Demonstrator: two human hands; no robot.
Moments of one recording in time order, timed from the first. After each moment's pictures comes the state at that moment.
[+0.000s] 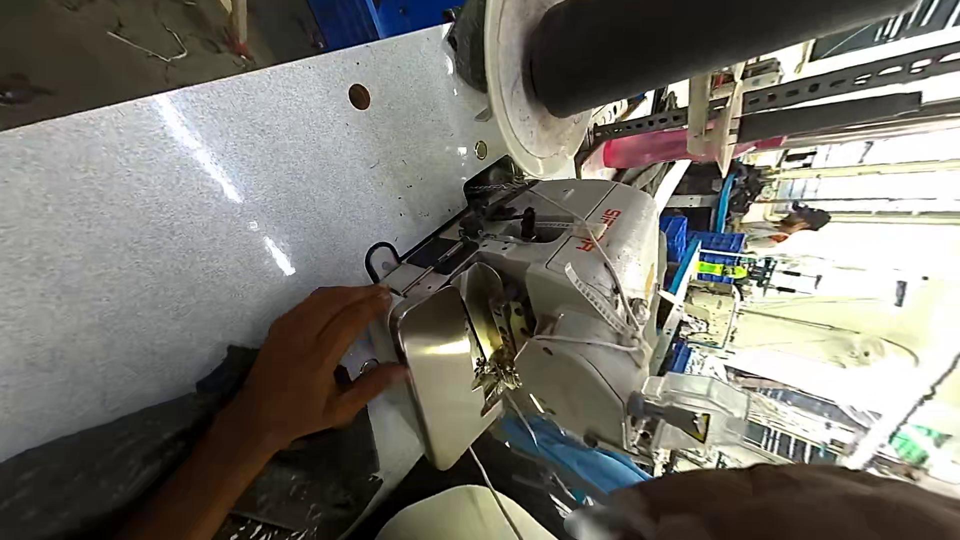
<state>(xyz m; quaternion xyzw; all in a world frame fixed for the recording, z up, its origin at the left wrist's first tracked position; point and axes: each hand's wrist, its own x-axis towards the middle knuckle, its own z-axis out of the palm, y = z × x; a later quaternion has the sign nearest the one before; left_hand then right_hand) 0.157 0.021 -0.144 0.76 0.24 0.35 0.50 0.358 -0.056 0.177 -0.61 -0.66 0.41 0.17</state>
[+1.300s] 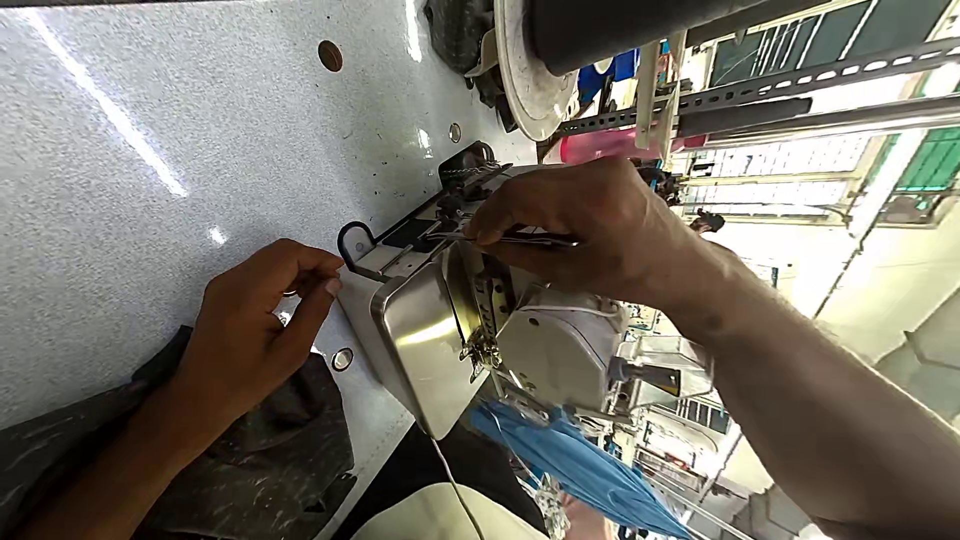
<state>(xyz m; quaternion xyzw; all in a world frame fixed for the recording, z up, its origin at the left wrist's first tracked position) 0.157 0.036 -0.146 0.63 0.29 0.38 0.61 0.407 0.061 0.079 -0.51 -0.81 0.27 -0.09</state>
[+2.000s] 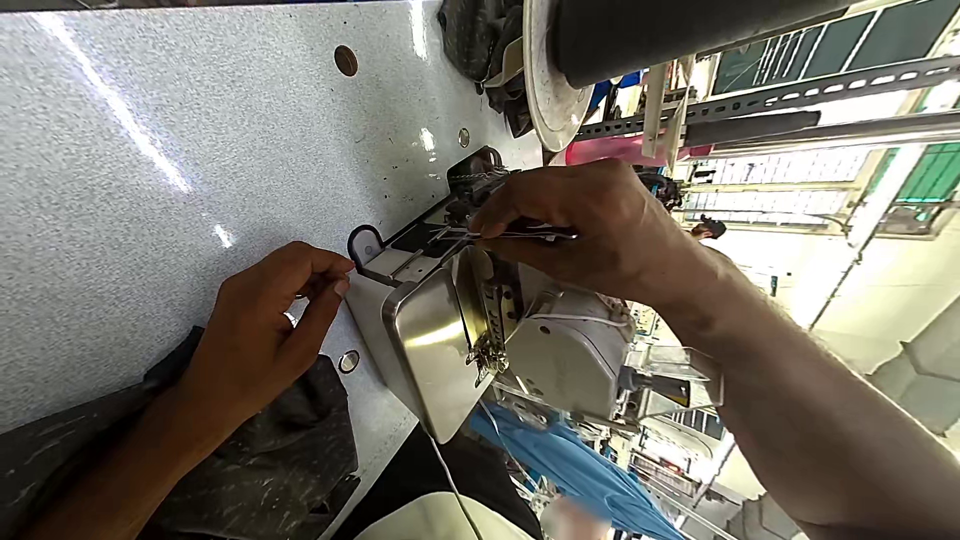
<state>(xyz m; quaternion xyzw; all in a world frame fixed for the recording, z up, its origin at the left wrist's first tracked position) 0.155 0.037 -0.144 0.63 0.30 0.36 0.62 0.410 0.065 0.069 -0.53 -0.80 0.26 -0.09</state>
